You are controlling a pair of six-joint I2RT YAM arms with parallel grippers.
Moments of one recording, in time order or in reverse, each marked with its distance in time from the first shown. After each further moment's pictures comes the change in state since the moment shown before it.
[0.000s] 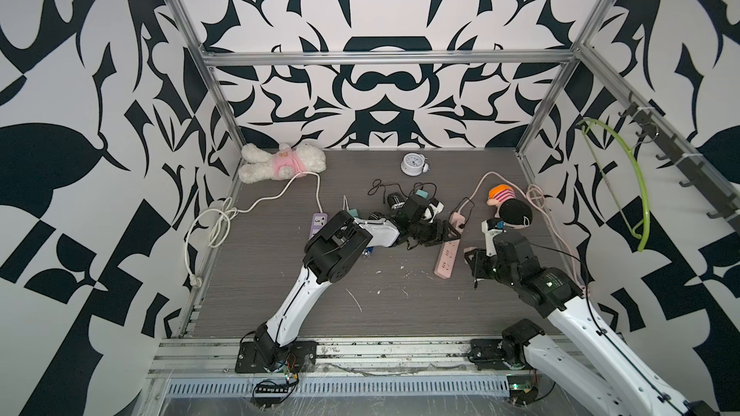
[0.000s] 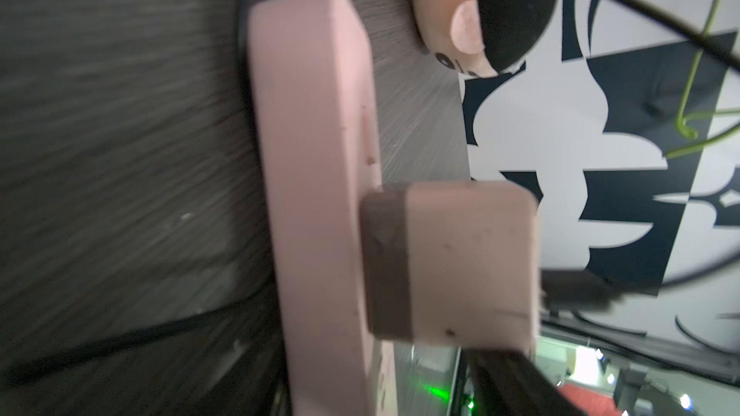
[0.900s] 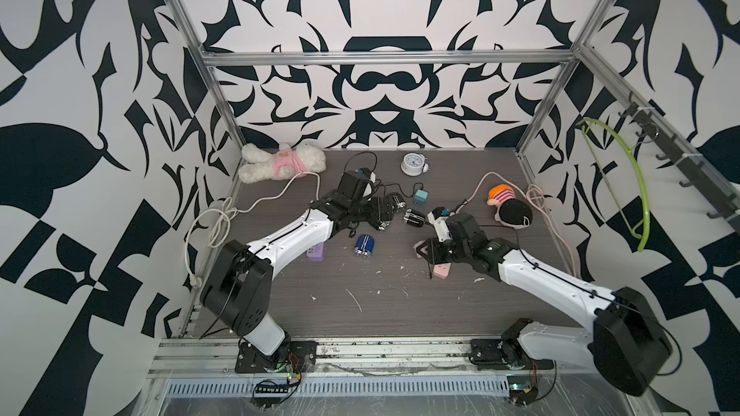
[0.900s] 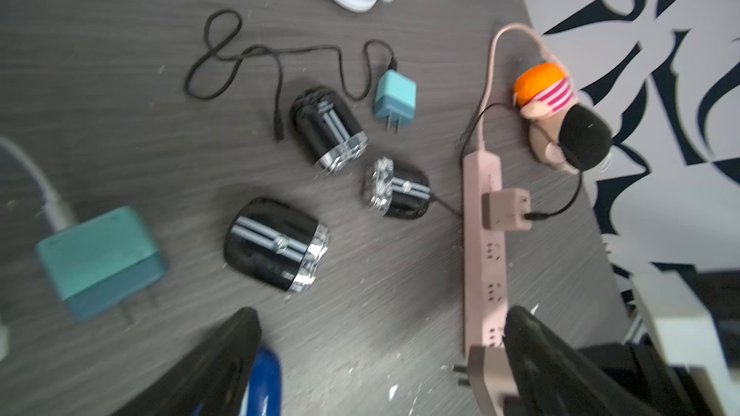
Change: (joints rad) left arm 0.230 -0.781 -0.413 -0.552 -0.481 0.396; right arm 0.167 0.575 0.080 0.472 -0.257 0.016
